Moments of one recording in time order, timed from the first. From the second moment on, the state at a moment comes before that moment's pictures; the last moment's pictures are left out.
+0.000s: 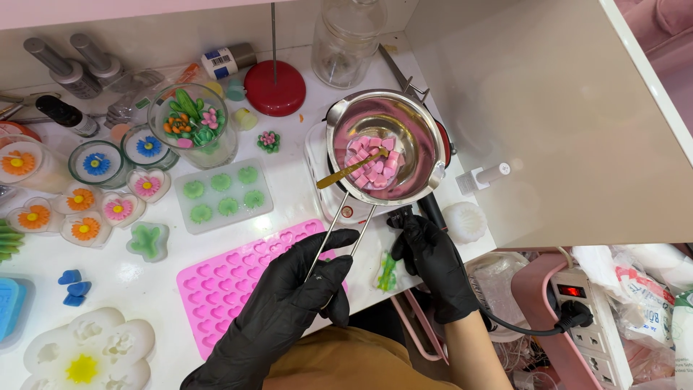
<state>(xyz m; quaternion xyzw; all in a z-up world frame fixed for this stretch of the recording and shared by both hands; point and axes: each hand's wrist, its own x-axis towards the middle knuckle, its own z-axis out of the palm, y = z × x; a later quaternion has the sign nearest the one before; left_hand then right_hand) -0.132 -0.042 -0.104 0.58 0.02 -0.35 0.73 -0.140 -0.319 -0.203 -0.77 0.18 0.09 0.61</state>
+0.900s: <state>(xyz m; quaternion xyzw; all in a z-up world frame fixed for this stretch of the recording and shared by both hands) -0.135 -0.040 -0.121 0.53 -0.02 -0.34 0.77 -0.080 -0.204 -0.056 -0.94 -0.20 -0.17 0.21</state>
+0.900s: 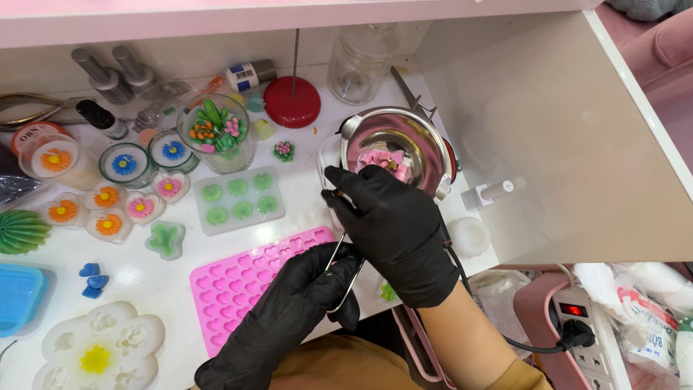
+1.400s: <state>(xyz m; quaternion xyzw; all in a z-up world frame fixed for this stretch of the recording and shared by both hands) -0.125 -0.039 -0.105 0.54 0.00 -0.38 0.75 -0.058 -0.313 -0.071 -0.85 -0.04 -0.19 0.49</state>
